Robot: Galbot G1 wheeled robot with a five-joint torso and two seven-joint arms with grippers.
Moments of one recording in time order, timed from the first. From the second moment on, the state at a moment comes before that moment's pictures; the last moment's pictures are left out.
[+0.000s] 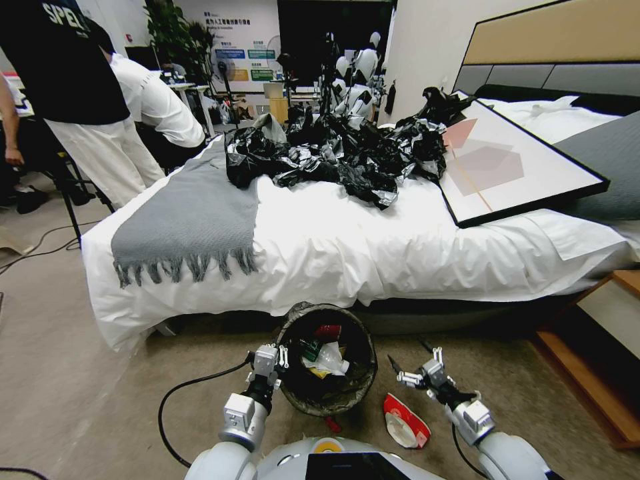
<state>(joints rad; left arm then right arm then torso) 1.86 -1.40 -0.31 -2.37 0.06 0.17 -0.03 -1.91 0.90 0.57 1.95 0.17 0.24 -0.24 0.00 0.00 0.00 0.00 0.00</state>
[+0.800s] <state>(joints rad) 1.86 -1.40 -0.31 -2.37 0.07 0.17 -0.03 -1.84 0.87 0.58 1.66 0.12 0.33 -0.63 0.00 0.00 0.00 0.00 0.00</state>
